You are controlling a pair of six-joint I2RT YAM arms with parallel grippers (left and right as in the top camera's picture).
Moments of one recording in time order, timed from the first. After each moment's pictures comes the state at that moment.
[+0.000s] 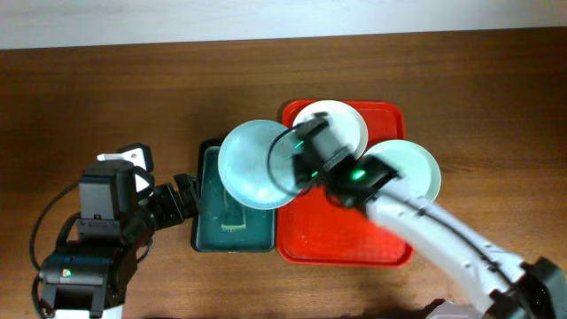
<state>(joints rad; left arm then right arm) -0.08 0.92 1.11 -1.04 0.06 -0.36 0.60 1.52 1.18 -0.61 0.03 0.47</state>
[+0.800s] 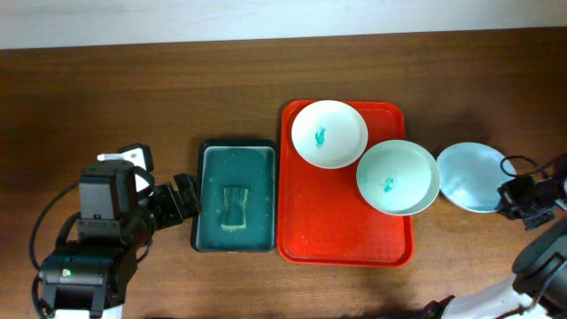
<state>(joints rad) -0.08 0.92 1.11 -1.04 0.06 -0.36 -0.78 1.85 1.21 -0.94 -0.17 0.41</state>
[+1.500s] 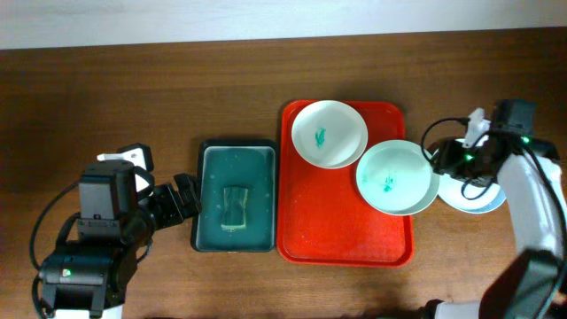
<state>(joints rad) -0.08 0.92 1.11 -1.04 0.06 -0.36 -0.33 1.57 1.12 -0.82 -0.20 0.02</state>
